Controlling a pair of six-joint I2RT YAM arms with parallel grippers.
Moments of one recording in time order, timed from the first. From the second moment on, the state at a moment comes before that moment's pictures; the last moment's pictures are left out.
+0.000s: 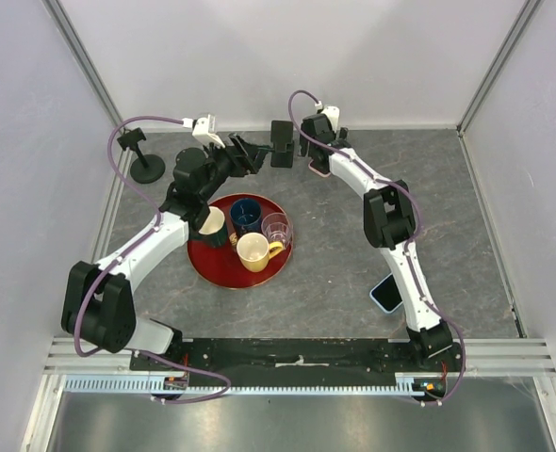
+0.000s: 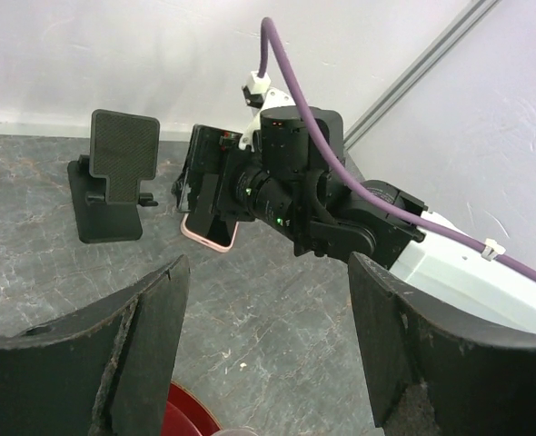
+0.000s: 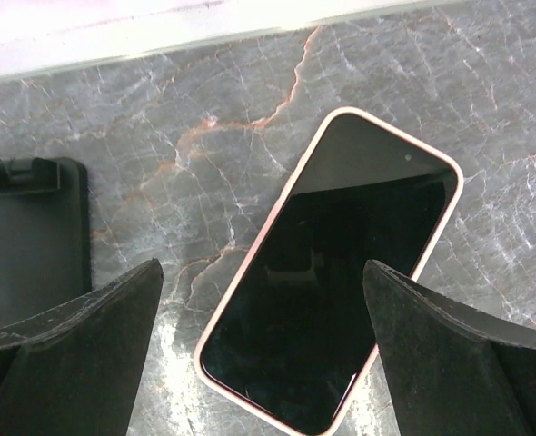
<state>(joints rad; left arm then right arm) -0.38 1.41 0.99 0.45 0.16 -0.54 0.41 2.60 2.30 -0.34 0.47 0.38</state>
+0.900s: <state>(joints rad) -0.38 1.43 0.99 0.45 0.17 -0.54 0.40 2.52 2.19 -0.56 0.50 0.42</state>
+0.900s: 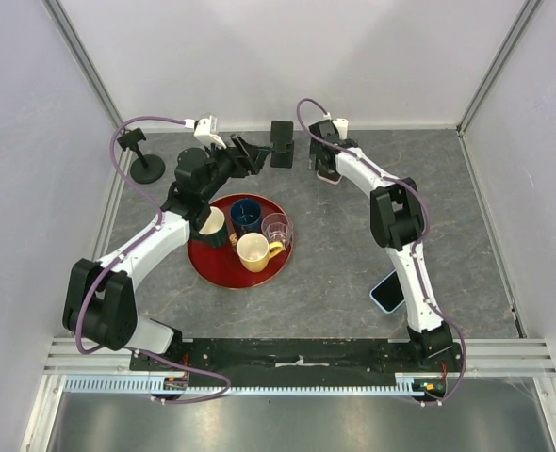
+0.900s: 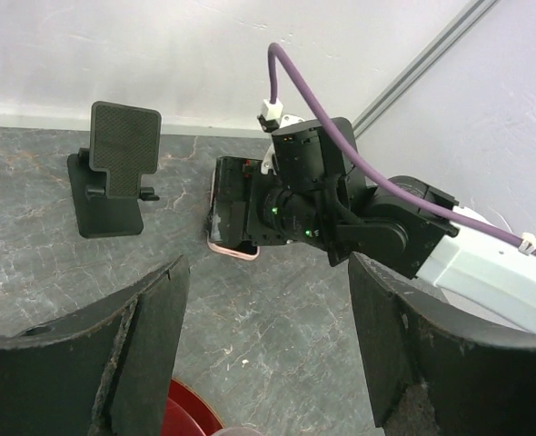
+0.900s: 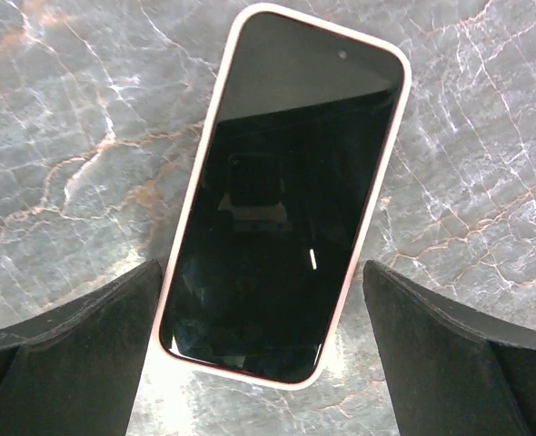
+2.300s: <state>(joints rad) -0.38 1.50 1.09 0.40 0.20 -0.53 0.28 2.60 2.36 -0.63 0.27 0.39</state>
